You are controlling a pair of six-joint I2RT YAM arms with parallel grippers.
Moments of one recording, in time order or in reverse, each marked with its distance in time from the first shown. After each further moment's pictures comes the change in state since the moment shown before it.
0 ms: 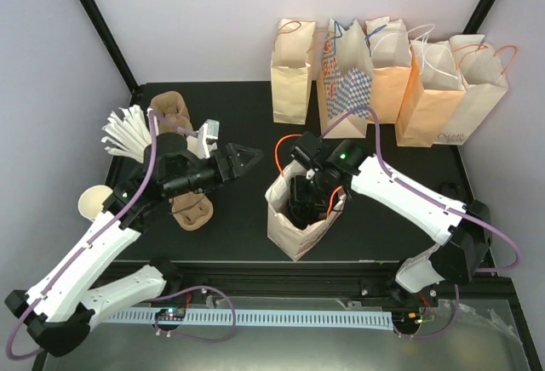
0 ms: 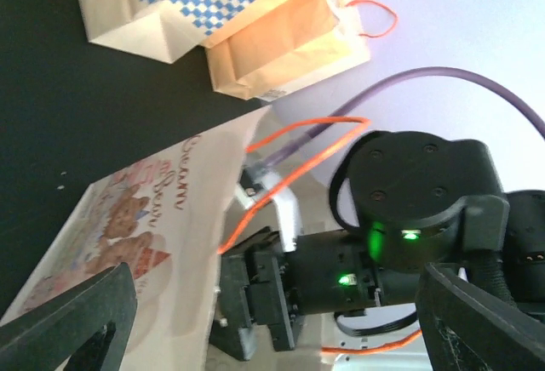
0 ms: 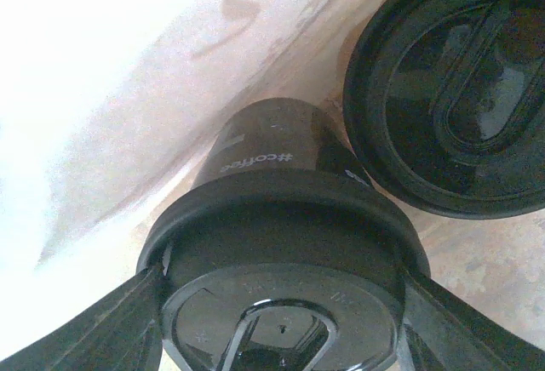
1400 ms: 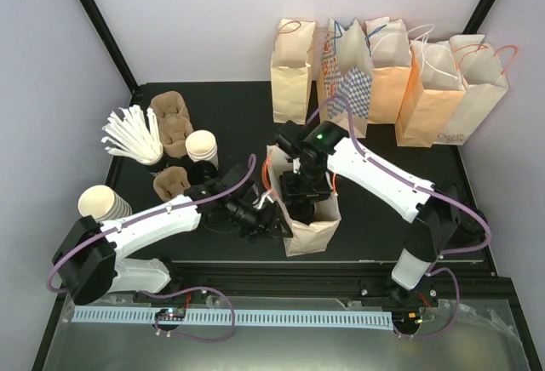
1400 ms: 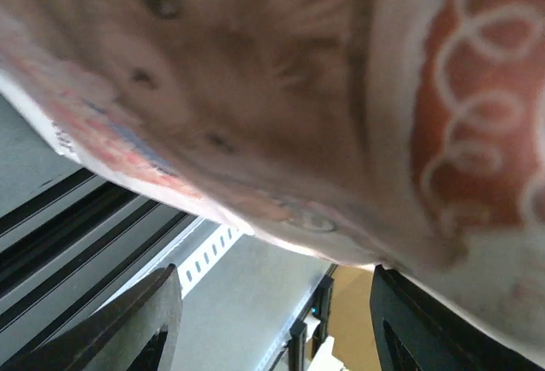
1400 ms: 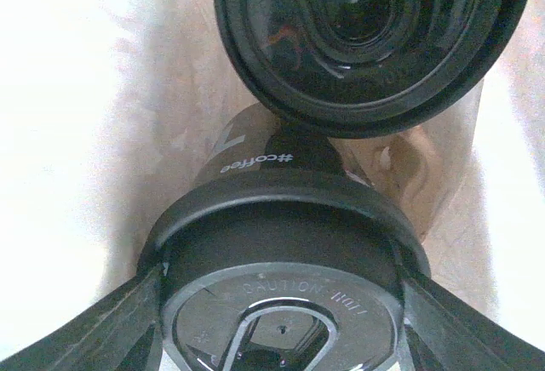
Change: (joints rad) left arm -0.125 0.344 -0.340 0.084 0.517 0.064; right arm -0.018 0.185 0.199 -0.167 -0.061 -0.144
